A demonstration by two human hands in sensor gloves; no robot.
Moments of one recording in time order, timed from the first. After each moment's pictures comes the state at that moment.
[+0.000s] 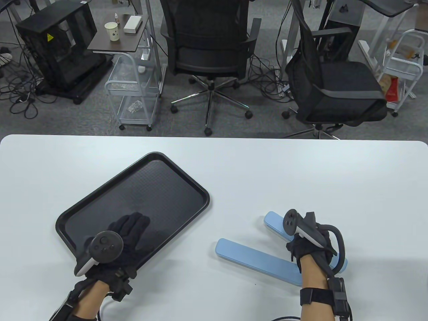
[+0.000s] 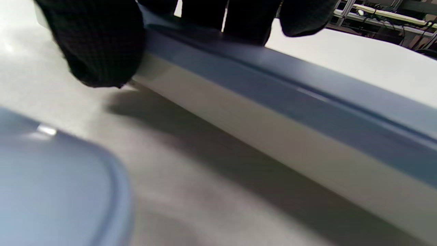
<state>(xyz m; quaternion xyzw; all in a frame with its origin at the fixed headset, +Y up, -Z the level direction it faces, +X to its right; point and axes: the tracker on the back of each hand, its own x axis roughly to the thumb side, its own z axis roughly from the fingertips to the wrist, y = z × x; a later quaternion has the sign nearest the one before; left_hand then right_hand) -0.282 -0.722 -0.282 0.00 -0.16 0.24 0.96 0.214 -0.760 -0.341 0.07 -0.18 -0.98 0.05</state>
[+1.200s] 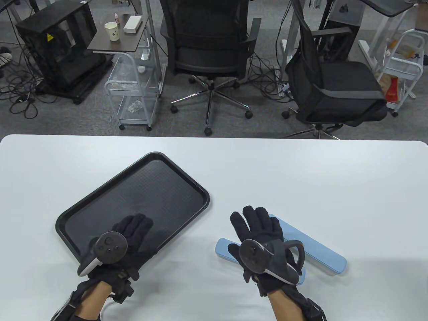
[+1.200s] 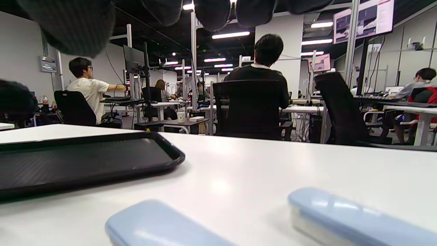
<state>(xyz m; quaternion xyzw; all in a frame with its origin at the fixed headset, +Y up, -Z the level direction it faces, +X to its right) -0.274 -0.726 -0.281 -0.02 -0.17 0.23 0.96 0.080 -0.662 -0.253 -0.14 0.06 -0.99 -0.06</state>
